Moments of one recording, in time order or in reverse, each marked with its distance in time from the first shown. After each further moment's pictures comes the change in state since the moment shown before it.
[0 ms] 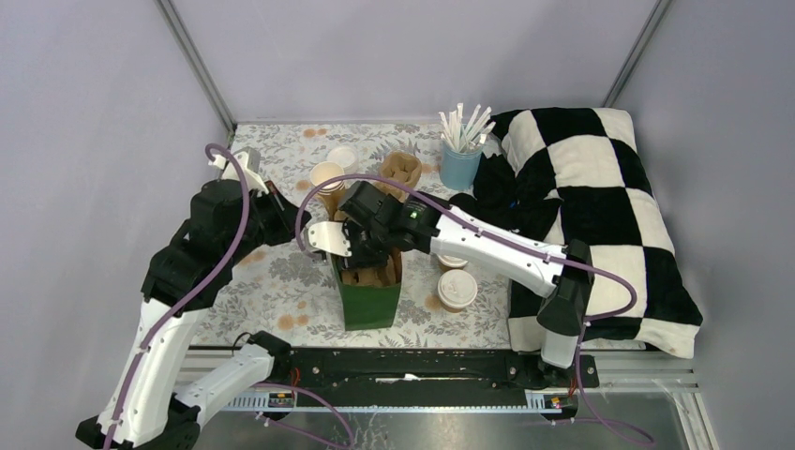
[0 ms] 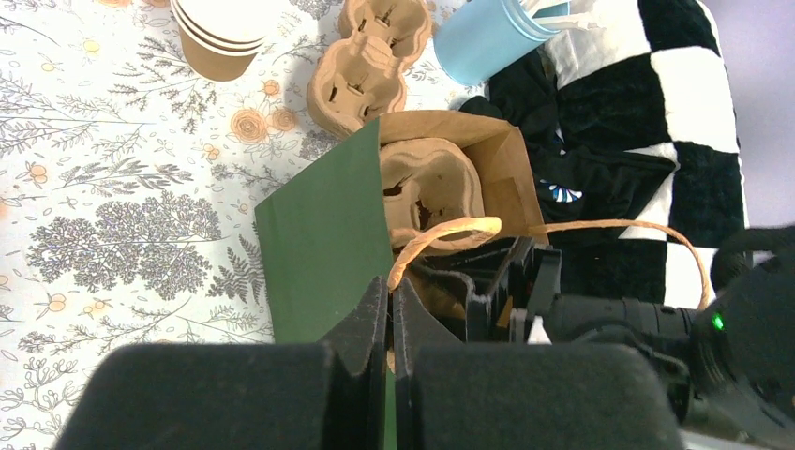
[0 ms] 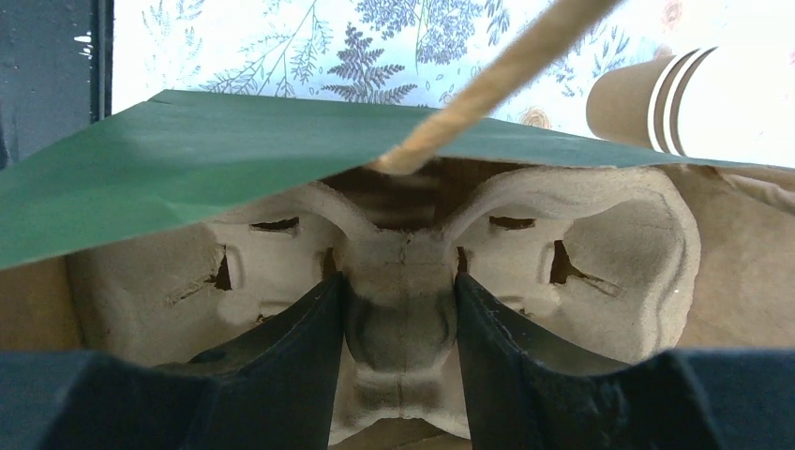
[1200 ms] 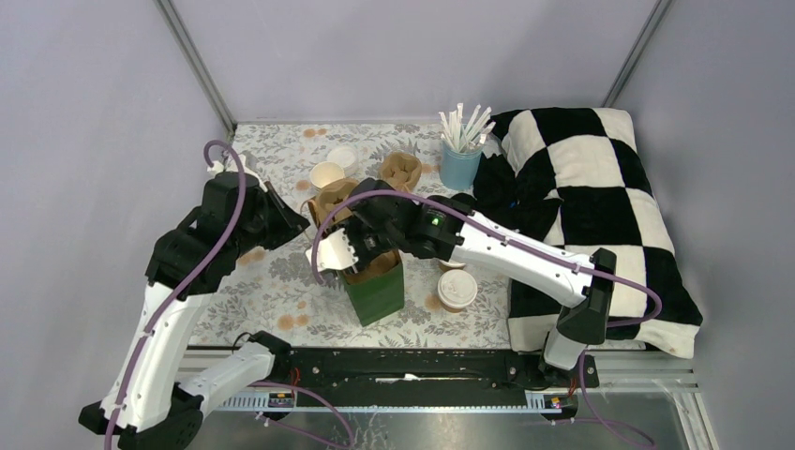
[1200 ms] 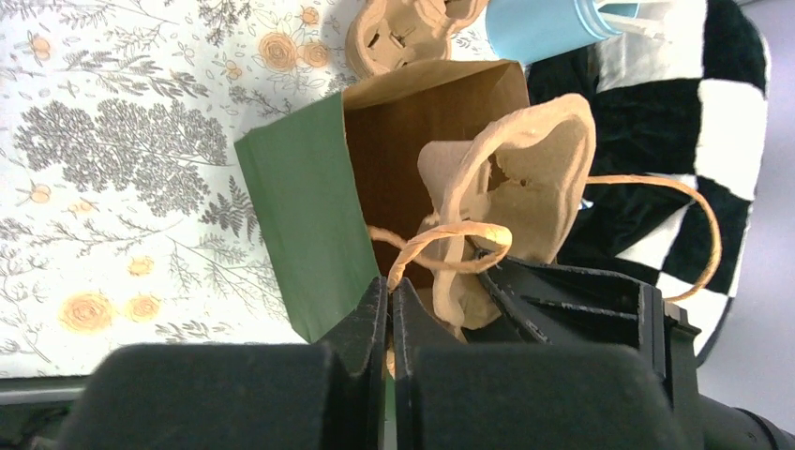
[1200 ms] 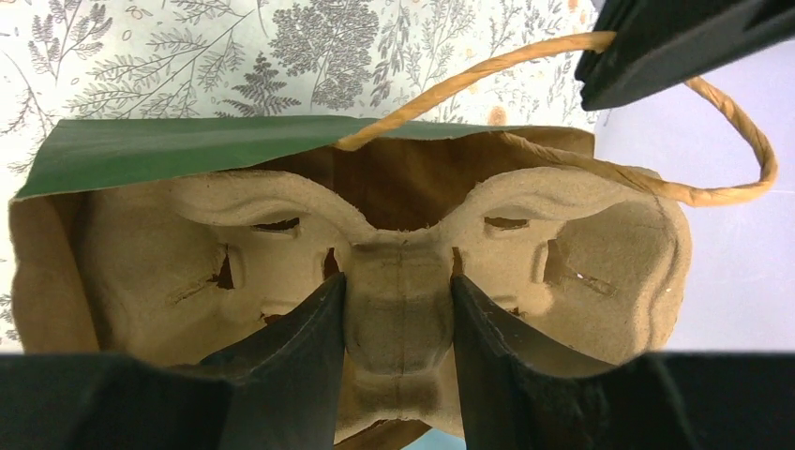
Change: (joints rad) left arm 0.000 0.063 0.071 -0.174 -0.056 -0.210; right arm 0.032 -0.105 -0.028 0.105 0.038 -0.353
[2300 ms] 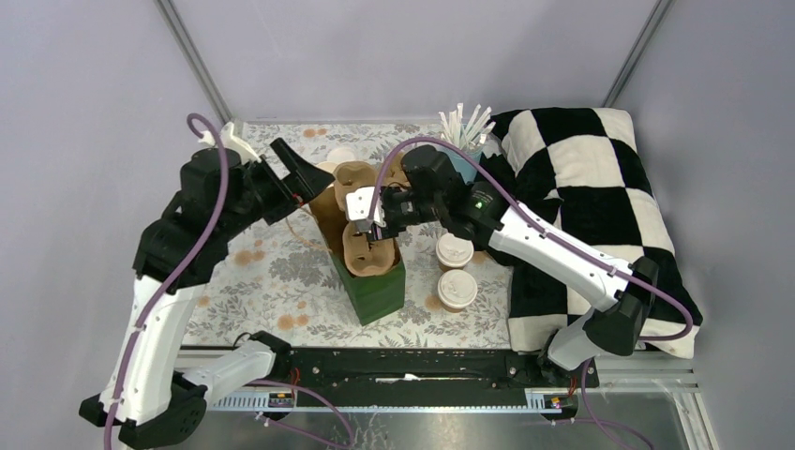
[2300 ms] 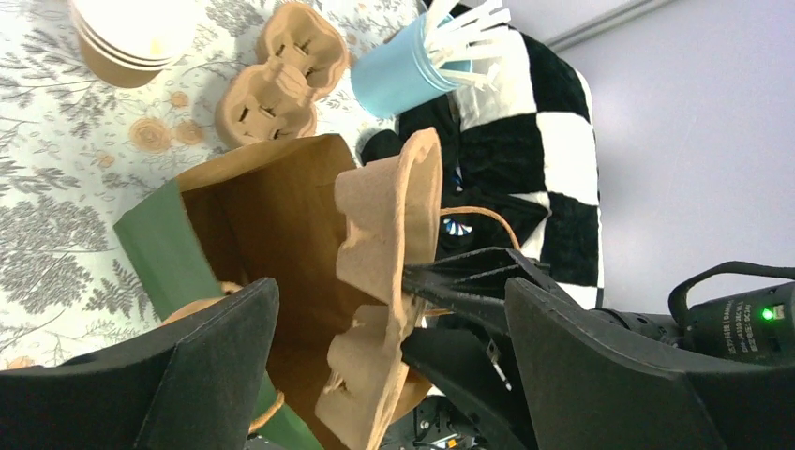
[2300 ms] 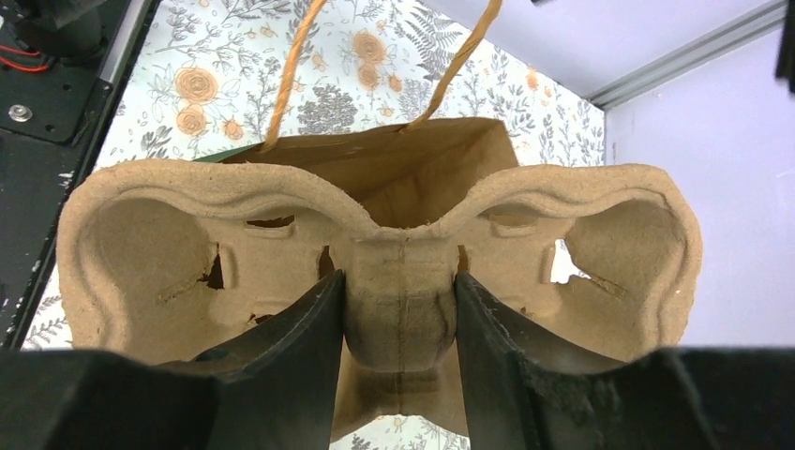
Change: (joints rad) left arm 0.000 0.082 0.130 0.192 0.122 0.008; right arm -0.207 -0.187 -0.254 0.327 -0.409 0.255
